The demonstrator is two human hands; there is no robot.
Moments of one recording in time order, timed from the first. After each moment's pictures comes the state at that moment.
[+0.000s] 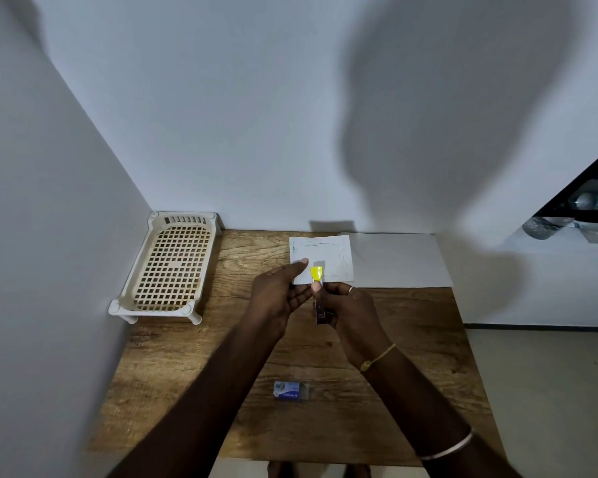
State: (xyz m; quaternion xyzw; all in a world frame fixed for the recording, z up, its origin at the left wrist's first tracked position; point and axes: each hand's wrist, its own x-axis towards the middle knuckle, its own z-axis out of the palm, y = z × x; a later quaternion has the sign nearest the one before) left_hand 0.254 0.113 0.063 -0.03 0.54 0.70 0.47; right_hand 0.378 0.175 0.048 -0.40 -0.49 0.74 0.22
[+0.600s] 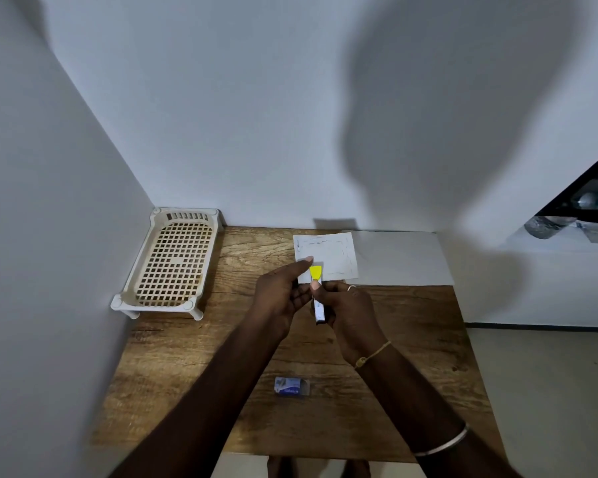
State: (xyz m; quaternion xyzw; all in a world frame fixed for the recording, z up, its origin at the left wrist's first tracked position) left_hand 0.259 0.111 0.061 -0.03 0.52 0.70 0.49; right_hand 0.371 0.173 0.039 -0.43 -0.49 0.73 0.22
